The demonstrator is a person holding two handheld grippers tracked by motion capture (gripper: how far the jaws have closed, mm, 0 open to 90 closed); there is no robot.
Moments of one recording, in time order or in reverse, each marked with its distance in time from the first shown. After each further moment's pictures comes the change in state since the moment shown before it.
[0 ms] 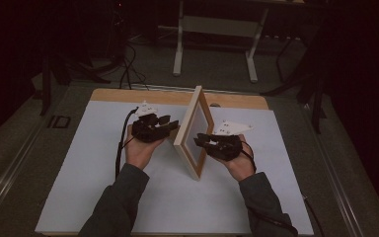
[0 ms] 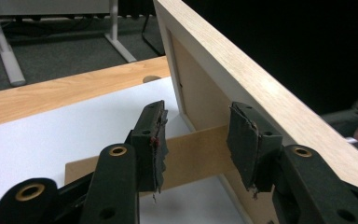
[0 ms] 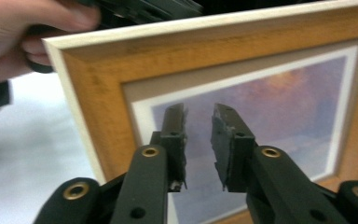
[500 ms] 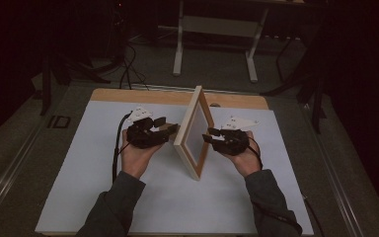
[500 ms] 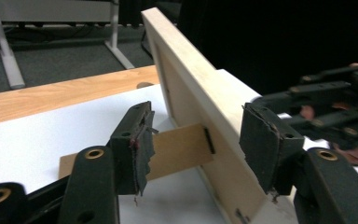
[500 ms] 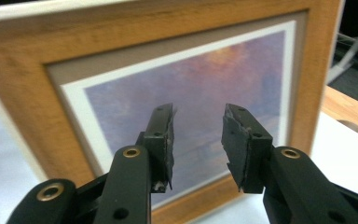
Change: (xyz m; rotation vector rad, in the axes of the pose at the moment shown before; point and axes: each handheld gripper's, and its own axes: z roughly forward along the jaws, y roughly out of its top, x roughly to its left) left arm -0.022 0.000 -0.025 -0.045 -0.017 -0.020; right arm -0.025 -0.005 -0.005 0.046 -0.094 0.031
